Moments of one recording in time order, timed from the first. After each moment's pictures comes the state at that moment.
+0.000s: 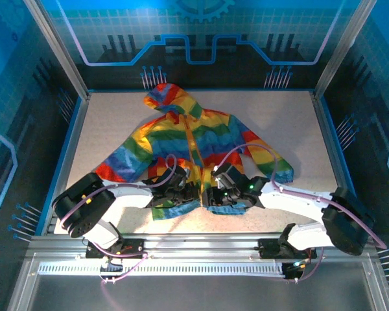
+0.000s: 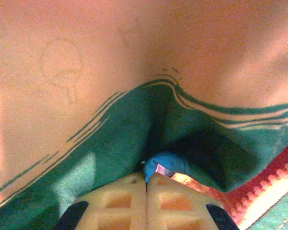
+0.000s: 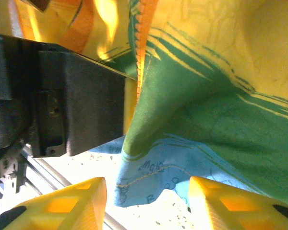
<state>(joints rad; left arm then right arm) -0.76 1.55 0.53 0.17 0.30 -1.06 0.89 1.32 0.67 -0.31 -0.21 0.77</state>
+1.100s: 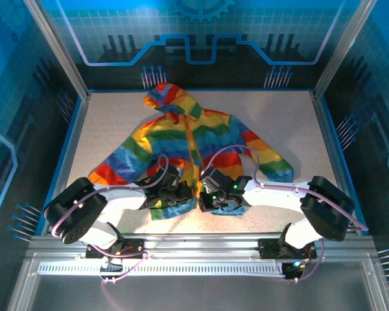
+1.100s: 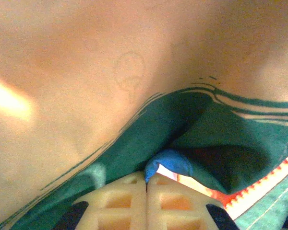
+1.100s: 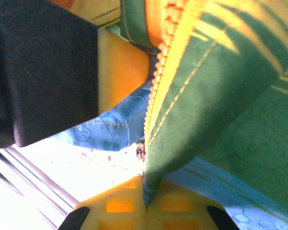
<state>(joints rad) -0.70 1.45 0.47 0.14 0.31 -1.04 0.98 1.47 0.76 -0.35 -0.18 0.76</state>
